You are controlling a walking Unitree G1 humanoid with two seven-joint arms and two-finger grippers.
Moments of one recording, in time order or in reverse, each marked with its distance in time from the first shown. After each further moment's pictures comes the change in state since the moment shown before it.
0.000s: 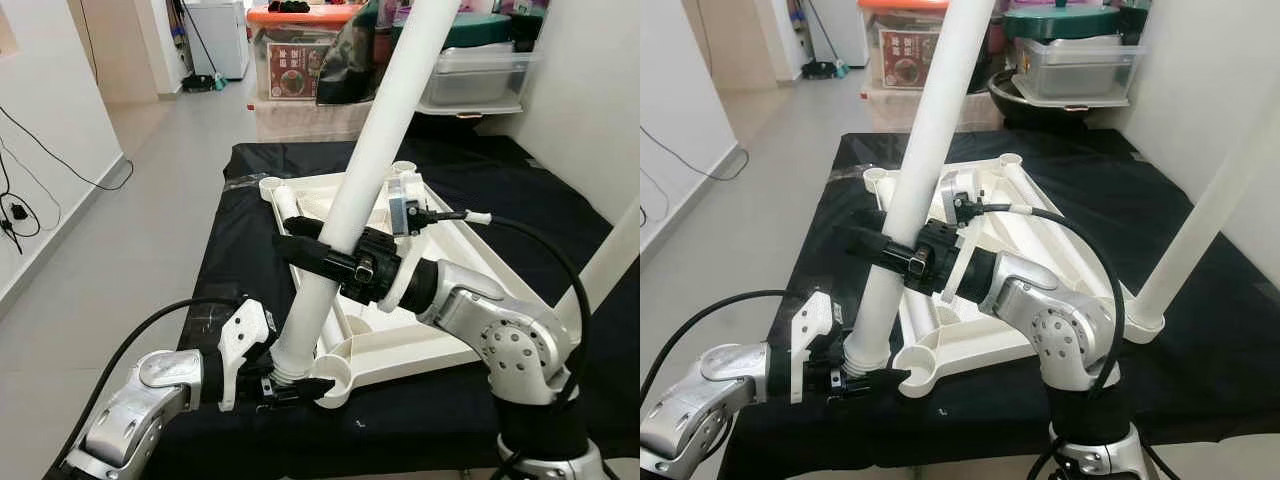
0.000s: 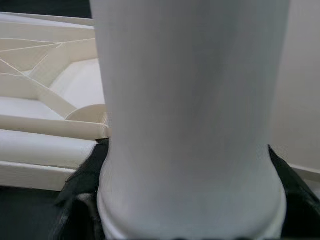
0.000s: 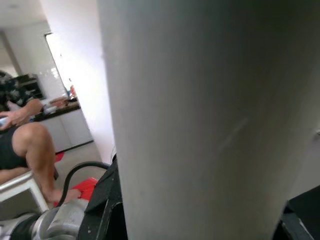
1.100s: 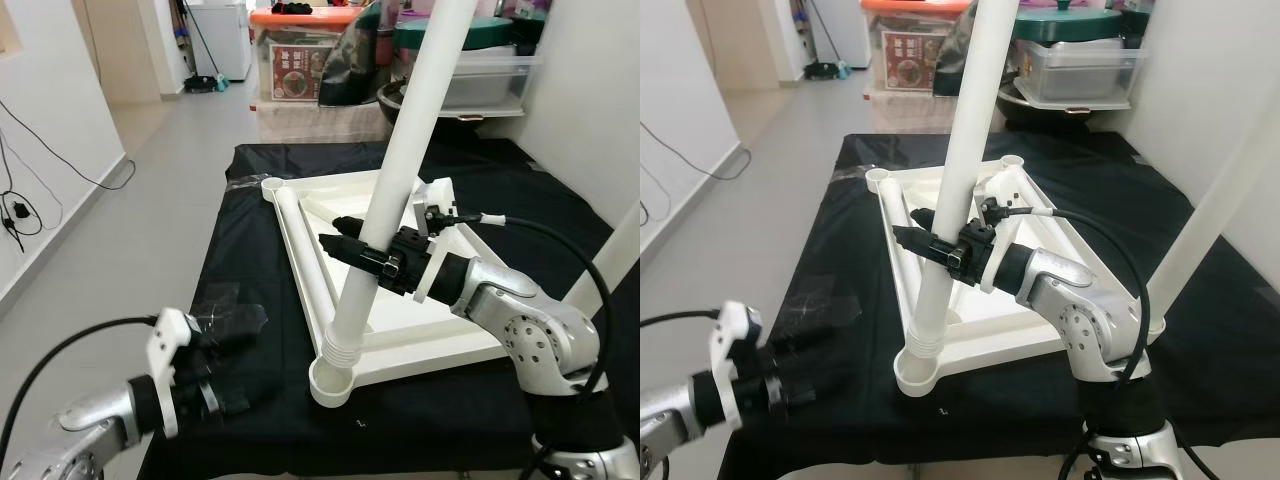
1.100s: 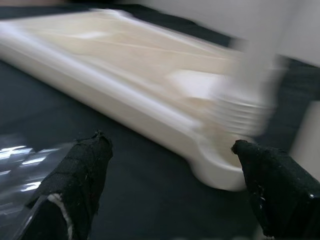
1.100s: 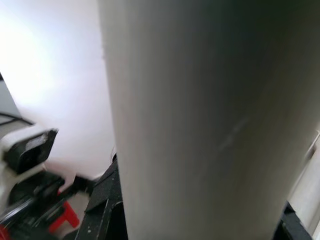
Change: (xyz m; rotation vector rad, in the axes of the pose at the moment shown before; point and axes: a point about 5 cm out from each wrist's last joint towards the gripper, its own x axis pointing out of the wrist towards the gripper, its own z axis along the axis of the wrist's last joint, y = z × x) left arm -0.073 0.014 -0.009 -0.177 -0.106 0.547; right arm -0.042 -0.038 0.006 -0.178 0.094 -0.272
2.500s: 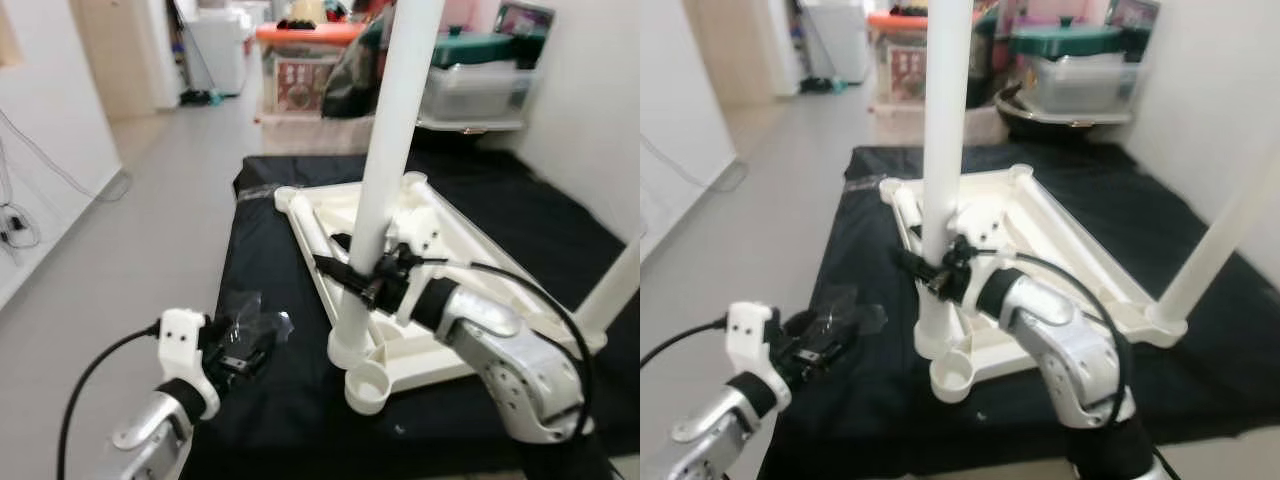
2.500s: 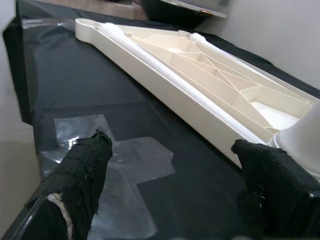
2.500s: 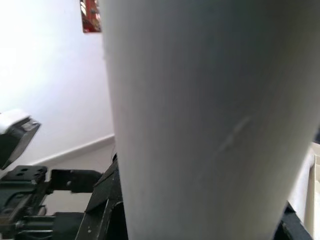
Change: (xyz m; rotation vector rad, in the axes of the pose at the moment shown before) left arm 0.021 -0.029 -0.019 -0.155 -0.080 0.283; right arm 0.012 0.026 -0.023 -0.173 0.017 -0.118
